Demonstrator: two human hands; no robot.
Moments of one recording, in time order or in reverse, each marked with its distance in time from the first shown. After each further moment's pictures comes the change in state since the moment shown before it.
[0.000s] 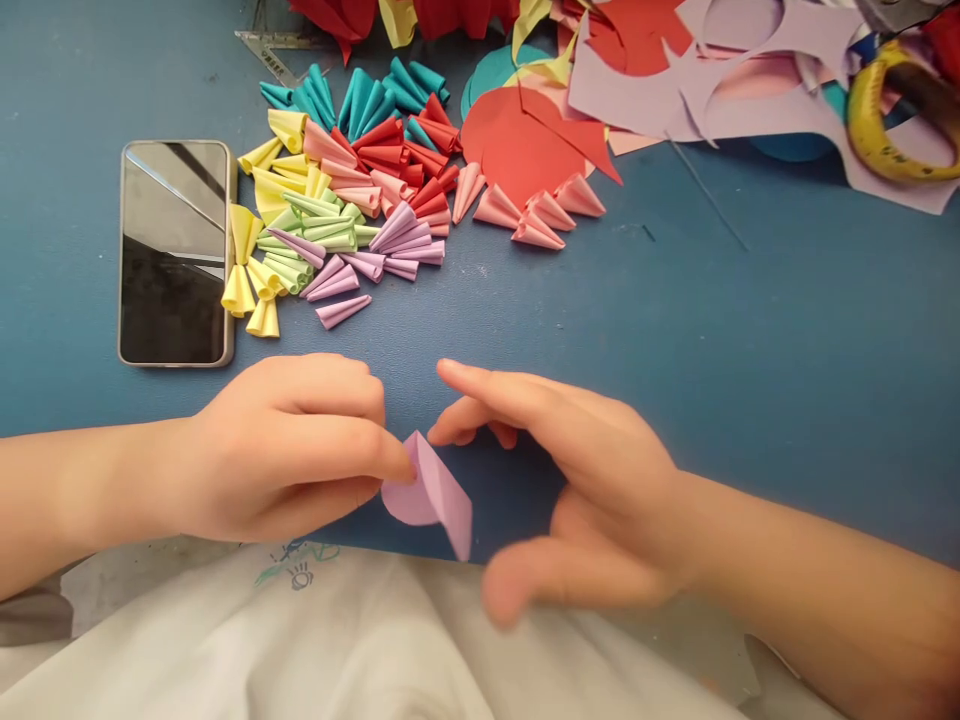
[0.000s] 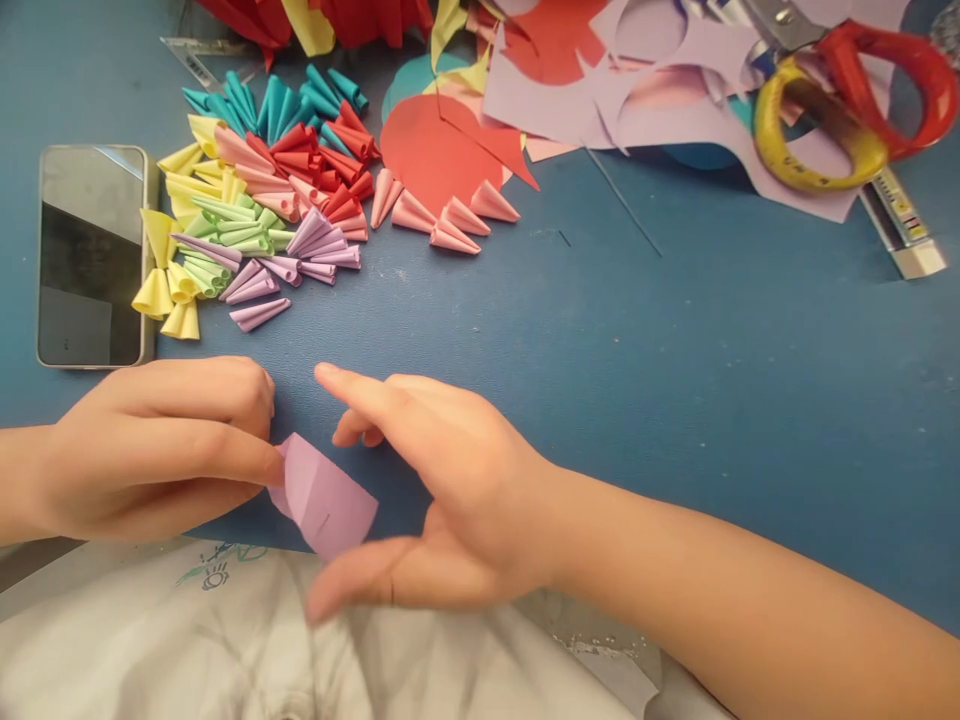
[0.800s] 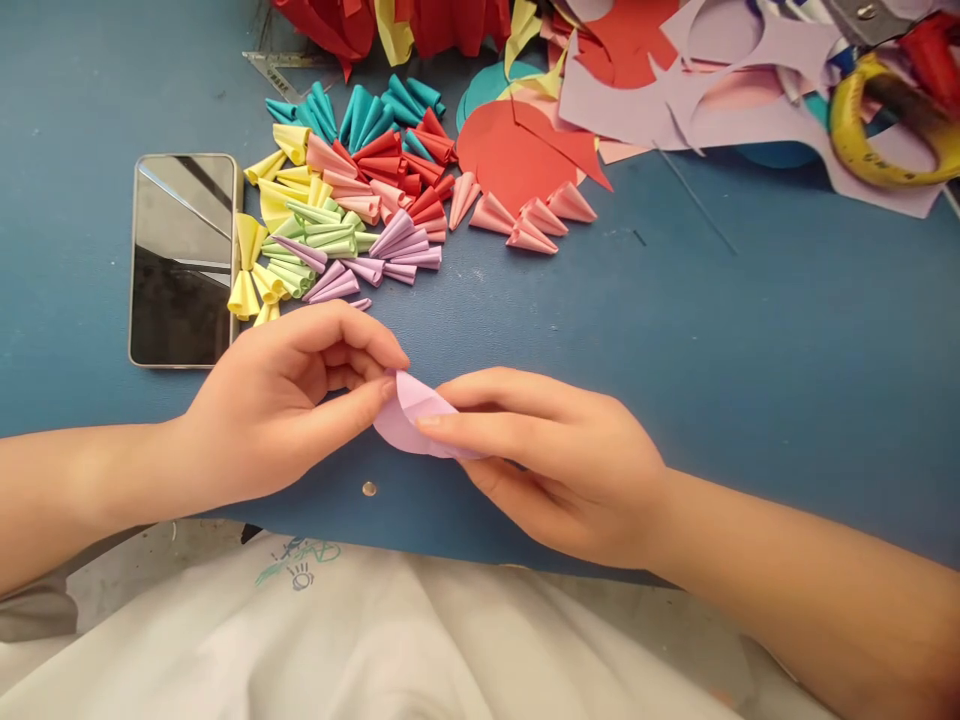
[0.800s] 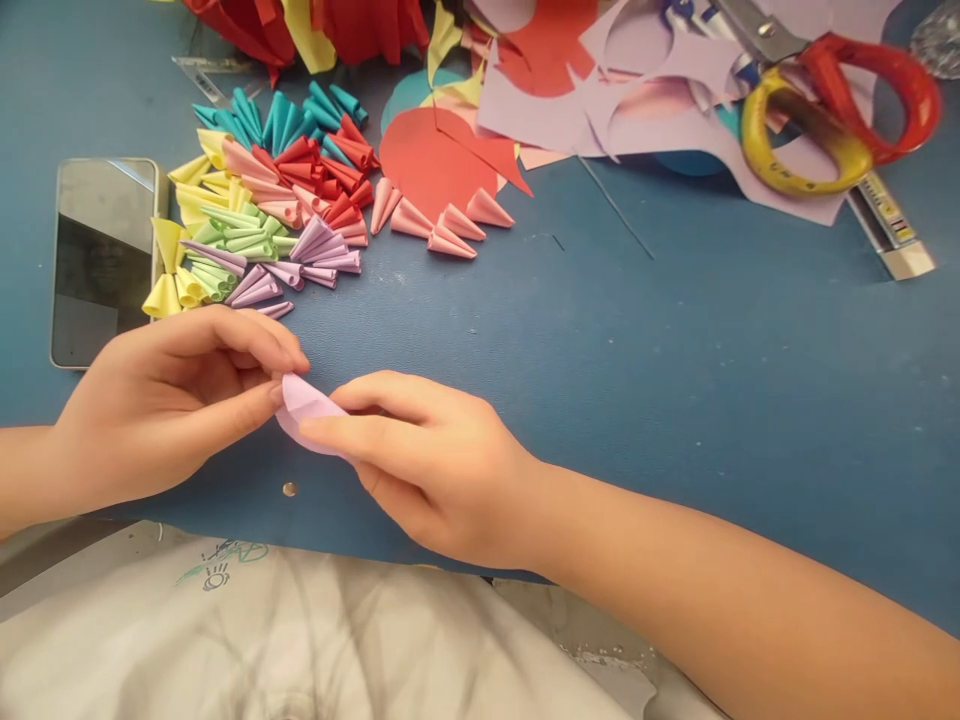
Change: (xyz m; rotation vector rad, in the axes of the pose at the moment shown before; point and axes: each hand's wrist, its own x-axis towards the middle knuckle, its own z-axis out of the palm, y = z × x) left_hand 0.006 0.001 0.018 -0.479 0.422 -0.529; right_hand 0.002 0.010 0.008 0.053 0.048 -0.070
